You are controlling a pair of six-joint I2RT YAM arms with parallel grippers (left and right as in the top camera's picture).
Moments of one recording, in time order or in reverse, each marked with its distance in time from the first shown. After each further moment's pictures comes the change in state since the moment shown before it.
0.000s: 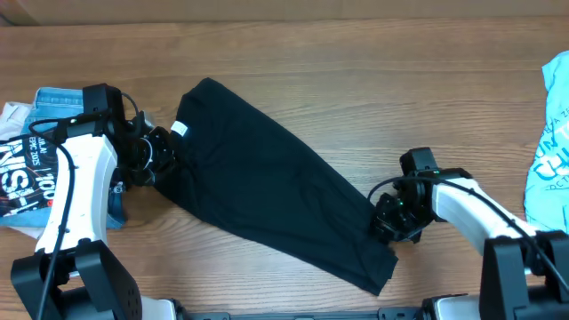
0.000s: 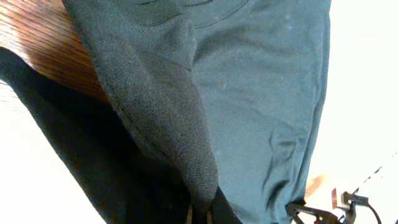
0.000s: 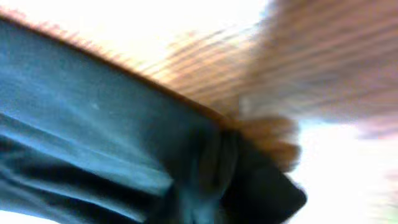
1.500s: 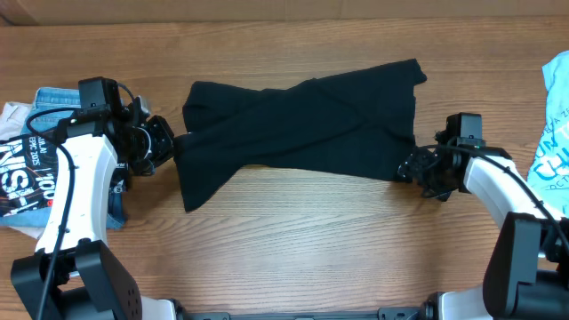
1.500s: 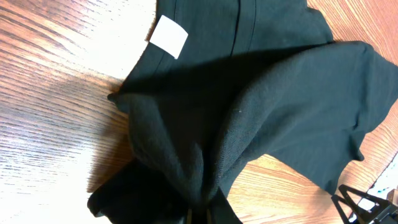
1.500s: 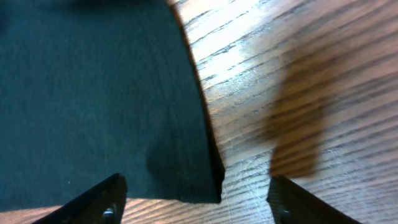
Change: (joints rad) left arm 0.000 0.000 0.000 0.145 0.006 0.000; right arm -0.248 0.066 0.168 0.201 0.166 -0.118
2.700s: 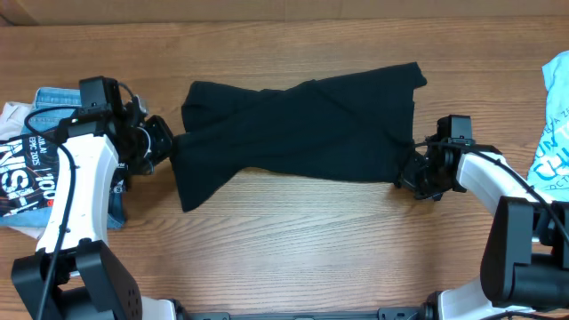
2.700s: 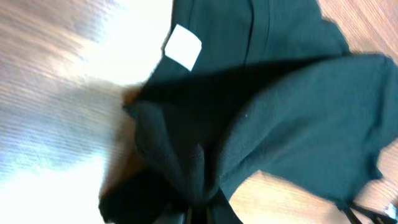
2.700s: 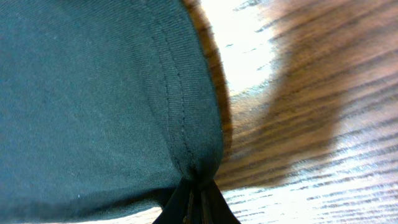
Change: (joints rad) left arm -0.013 0.000 0.000 0.044 -0.090 0.000; right arm 0.025 0.078 0.014 -0.035 -0.037 0.020
